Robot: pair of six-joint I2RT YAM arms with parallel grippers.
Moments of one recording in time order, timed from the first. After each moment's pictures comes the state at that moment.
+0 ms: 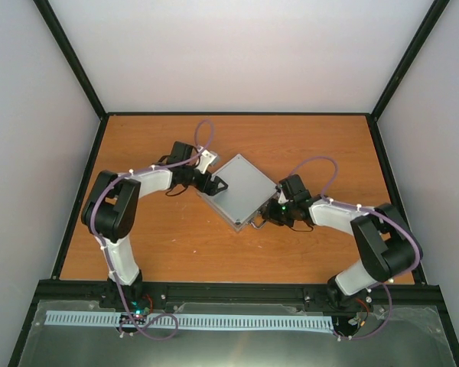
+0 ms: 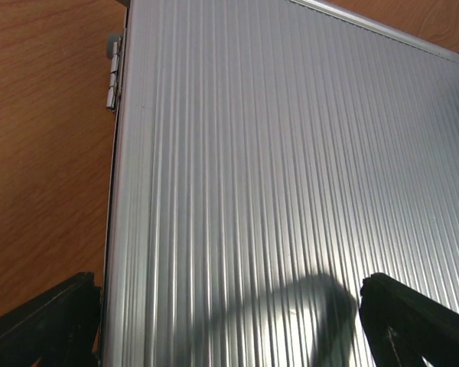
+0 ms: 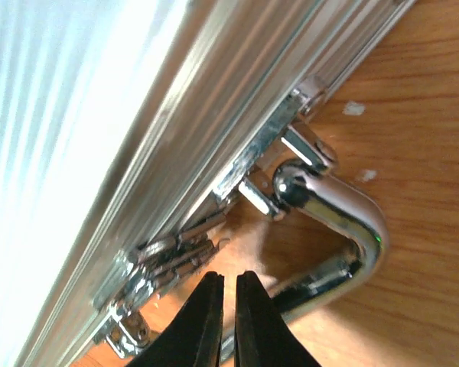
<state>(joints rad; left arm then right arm) -0.36 1.87 1.09 -0.13 0.61 0.13 0.48 1.54 0.66 -0.16 -0.38 0.75</state>
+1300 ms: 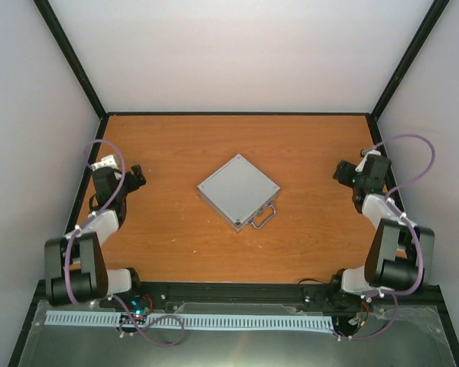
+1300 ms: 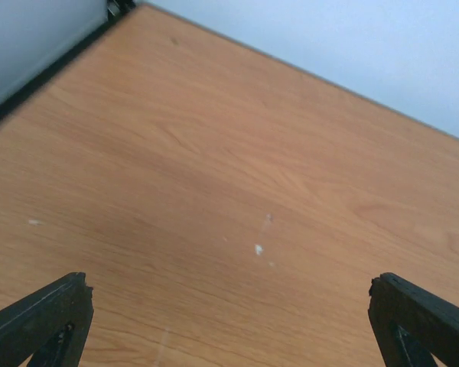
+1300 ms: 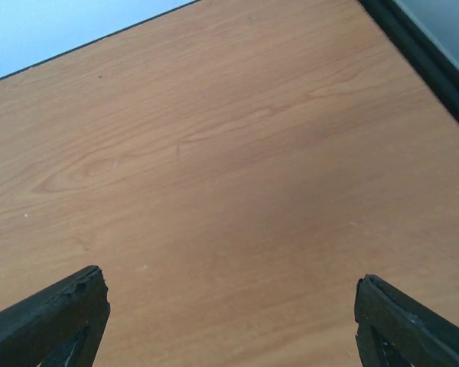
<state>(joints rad) 0.20 1.36 0.55 0.30 0.16 -0.28 -0.24 1.47 0.77 0.05 -0.17 0.20</state>
